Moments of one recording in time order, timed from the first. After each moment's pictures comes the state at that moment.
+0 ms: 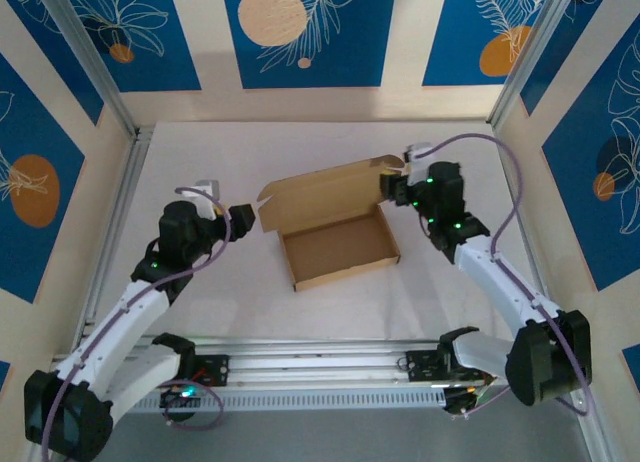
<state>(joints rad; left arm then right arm) -0.36 0.88 0.62 -0.09 0.12 -0.38 0.21 1.15 0.82 0.01 -0.11 0.06</state>
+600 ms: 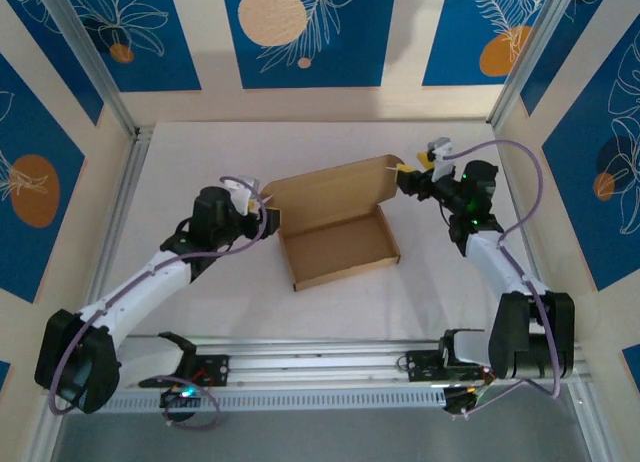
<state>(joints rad) -0.46 1.17 0.73 -0.07 0.12 -0.20 0.00 1.28 0.74 0.34 -0.59 -0.09</state>
